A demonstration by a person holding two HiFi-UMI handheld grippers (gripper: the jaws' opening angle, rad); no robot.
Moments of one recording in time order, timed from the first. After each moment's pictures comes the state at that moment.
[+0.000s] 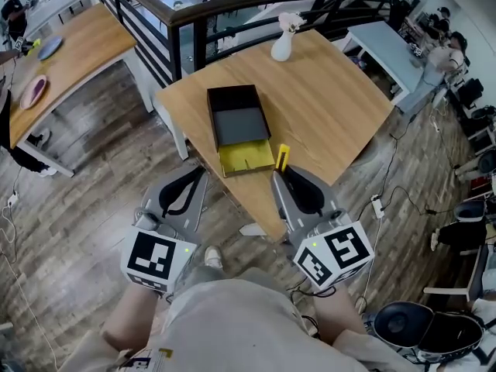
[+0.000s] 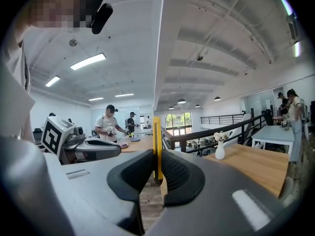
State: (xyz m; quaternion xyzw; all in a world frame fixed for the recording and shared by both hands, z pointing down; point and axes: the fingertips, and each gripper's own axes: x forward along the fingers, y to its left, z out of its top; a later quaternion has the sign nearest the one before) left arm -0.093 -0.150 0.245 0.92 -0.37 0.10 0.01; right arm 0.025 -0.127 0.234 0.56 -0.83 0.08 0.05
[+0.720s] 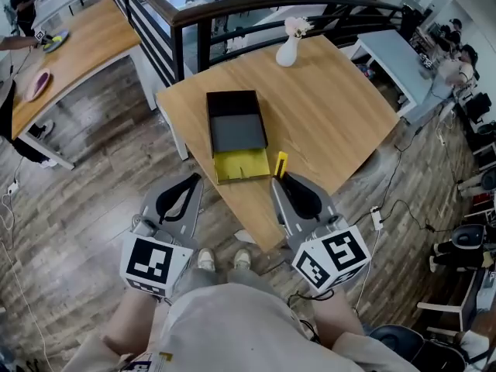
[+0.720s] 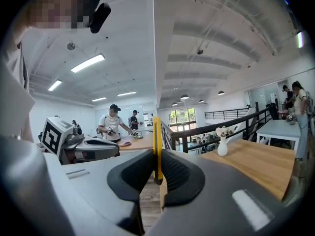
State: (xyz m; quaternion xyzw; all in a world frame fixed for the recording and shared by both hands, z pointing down) left arm -0.062 -0.170 0.259 0.91 -0.41 0.11 0.01; right arm 0.067 -0.152 0.249 0.53 -0.84 0.10 0.06
